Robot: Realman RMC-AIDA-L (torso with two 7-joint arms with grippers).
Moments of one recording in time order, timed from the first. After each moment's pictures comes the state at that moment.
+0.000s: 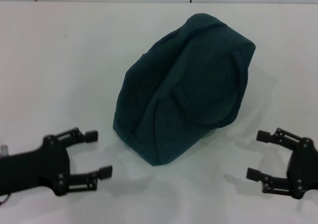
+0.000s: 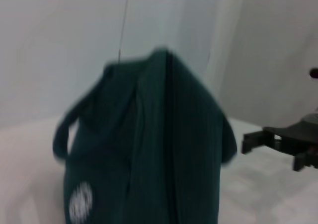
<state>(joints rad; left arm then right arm) -0.05 -2.08 0.91 0.93 1.75 1.73 -1.26 0.33 1.91 -1.68 -0.29 -0.90 -1.58 0.76</state>
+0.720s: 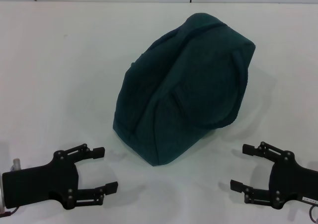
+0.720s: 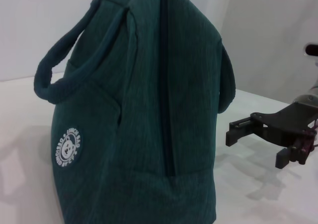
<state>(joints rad) -0.15 -2.08 0.76 0.69 1.95 1.70 -1.07 0.31 1.97 -1.68 -0.29 -0.95 -1.43 0.69</state>
